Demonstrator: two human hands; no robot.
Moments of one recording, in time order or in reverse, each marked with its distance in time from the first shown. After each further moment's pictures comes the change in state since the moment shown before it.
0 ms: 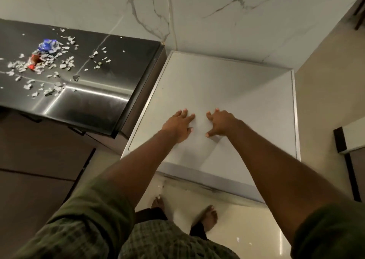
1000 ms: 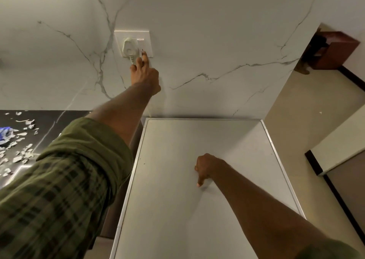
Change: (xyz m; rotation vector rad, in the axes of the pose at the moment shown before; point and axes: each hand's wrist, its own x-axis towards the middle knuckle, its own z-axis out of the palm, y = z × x) left_hand 0.219 -0.048 -0.342 0.342 0.581 -0.159; right_hand 0.096 0.021 -0.065 0.200 -0.114 0.188
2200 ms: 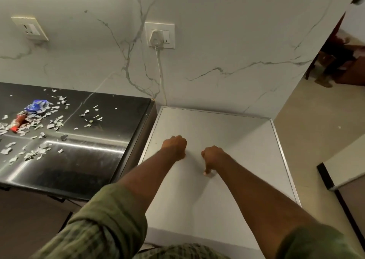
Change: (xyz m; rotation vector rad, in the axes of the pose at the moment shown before) left_hand -0.250 0.068 0.101 -0.203 -0.495 0.155; right_hand -0.021 -0.001 0.037 -0.097 0.162 -0.012
